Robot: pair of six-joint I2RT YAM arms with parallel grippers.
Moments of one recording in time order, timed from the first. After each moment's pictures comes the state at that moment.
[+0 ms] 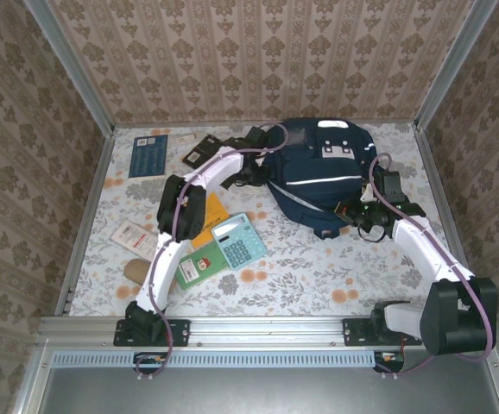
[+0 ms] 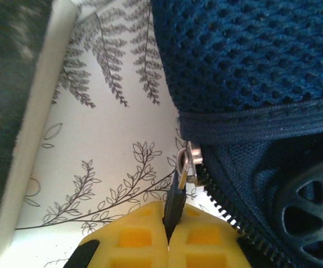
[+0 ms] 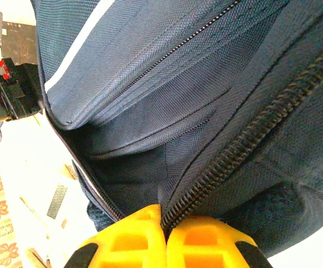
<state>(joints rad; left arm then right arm) -0.59 2.47 2.14 -0.89 0.04 -0.28 0.01 1.23 0.79 -0.50 -0.42 0.68</state>
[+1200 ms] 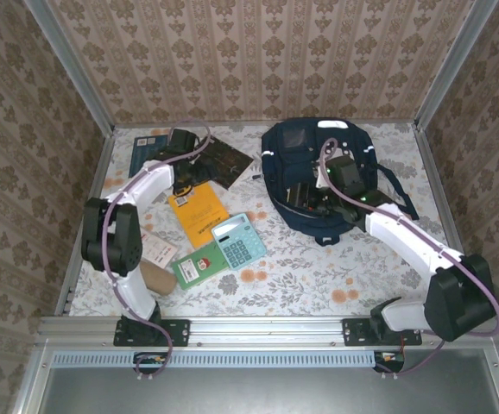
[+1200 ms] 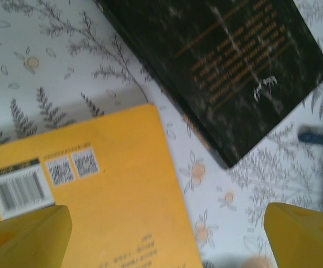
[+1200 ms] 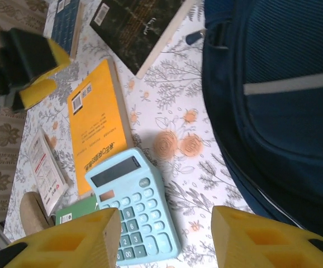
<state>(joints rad) -0.30 1.82 1.39 -0.60 0.05 -0.59 0.39 1.34 0.97 -0.34 -0.32 0.57</state>
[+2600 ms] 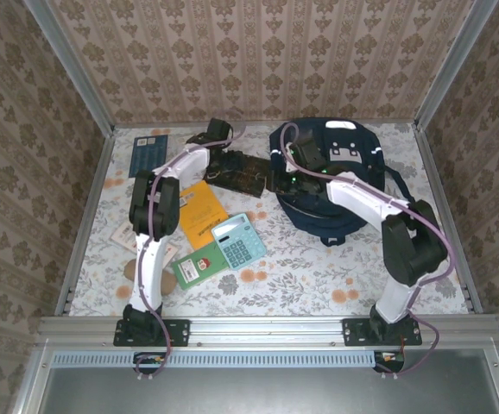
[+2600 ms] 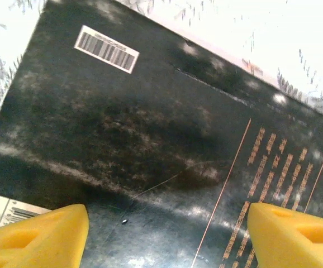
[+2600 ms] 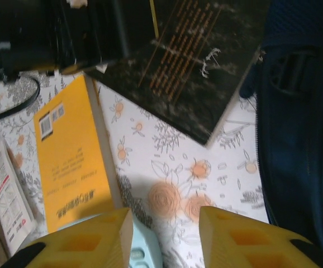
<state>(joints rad) -0.41 2.29 1.86 -0.63 0.08 -0.48 0.46 1.78 1.32 -0.35 -0.25 0.53</state>
